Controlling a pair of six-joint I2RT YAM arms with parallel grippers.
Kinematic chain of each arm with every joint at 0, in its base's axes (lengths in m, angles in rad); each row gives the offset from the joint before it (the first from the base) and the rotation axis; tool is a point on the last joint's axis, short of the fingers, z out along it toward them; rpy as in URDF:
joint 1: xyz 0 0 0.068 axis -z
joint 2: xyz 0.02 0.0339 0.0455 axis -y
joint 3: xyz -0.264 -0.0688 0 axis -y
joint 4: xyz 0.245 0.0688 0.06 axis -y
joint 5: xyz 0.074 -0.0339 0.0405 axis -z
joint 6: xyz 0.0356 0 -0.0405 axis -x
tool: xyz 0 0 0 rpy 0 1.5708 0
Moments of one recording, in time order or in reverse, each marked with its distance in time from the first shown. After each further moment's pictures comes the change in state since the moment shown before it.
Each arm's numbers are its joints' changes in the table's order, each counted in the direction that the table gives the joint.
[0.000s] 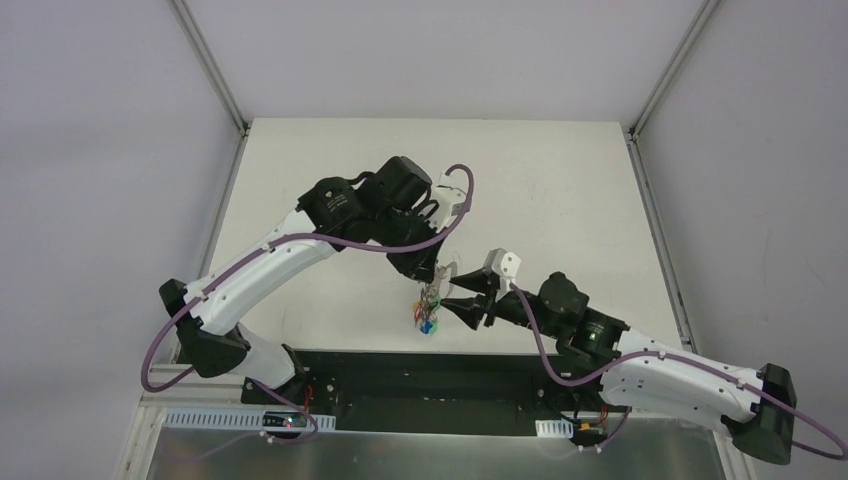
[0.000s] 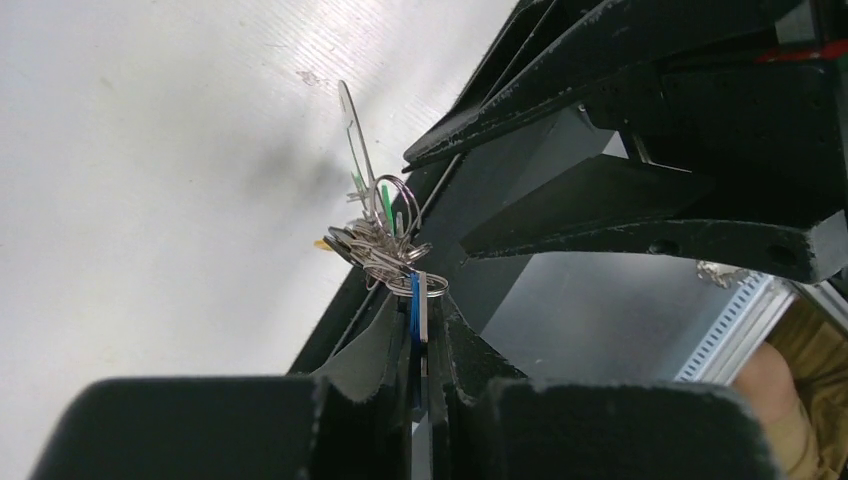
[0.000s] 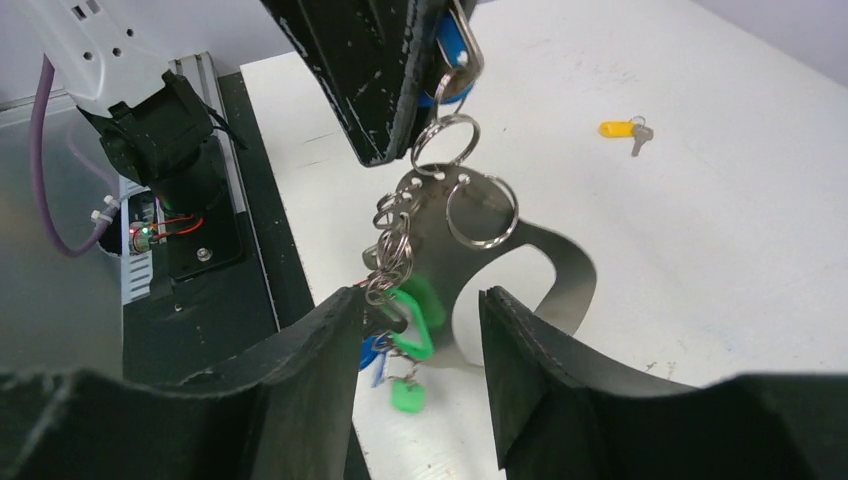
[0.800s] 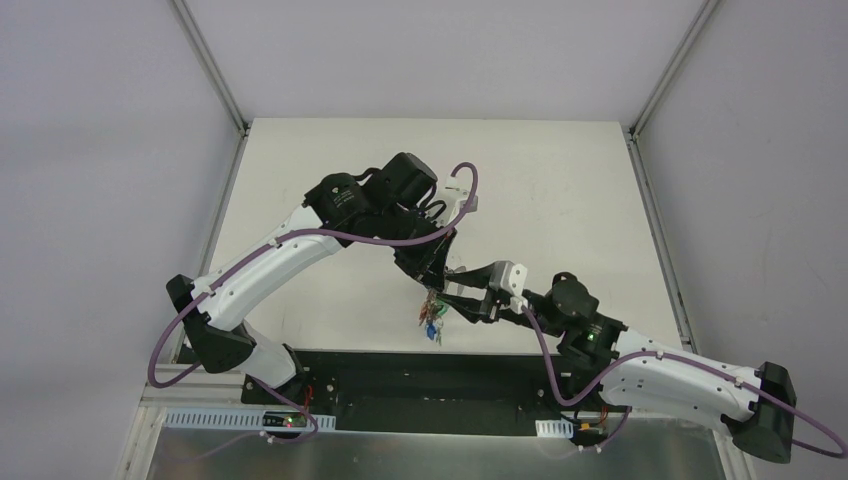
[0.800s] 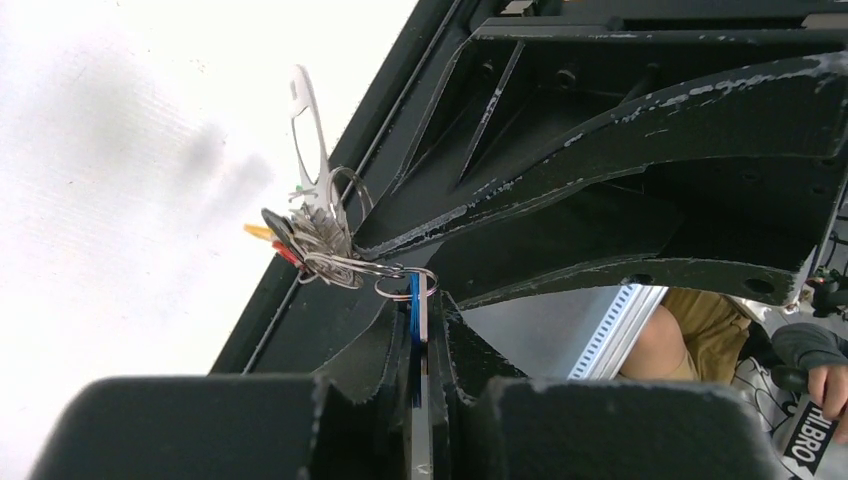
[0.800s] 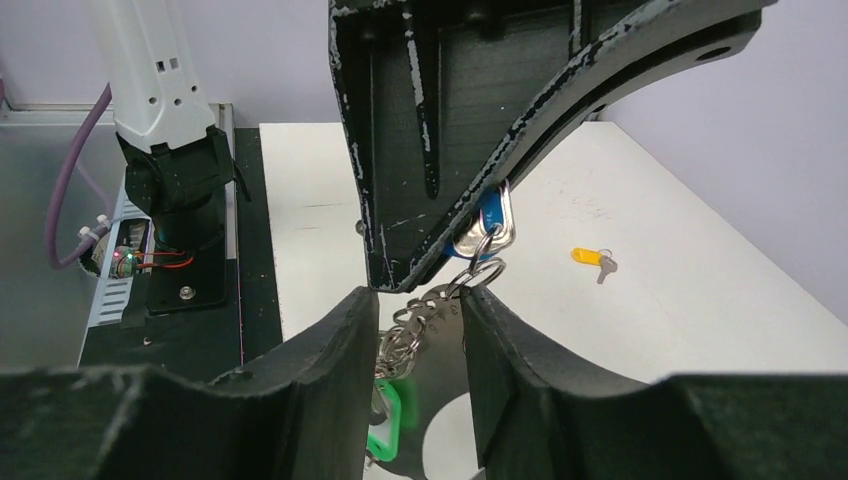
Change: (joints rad) left arm 0.000 -0.048 0.039 -0.007 0.177 0.116; right arm 0.000 0.017 -0.046 0.226 -0.102 0.197
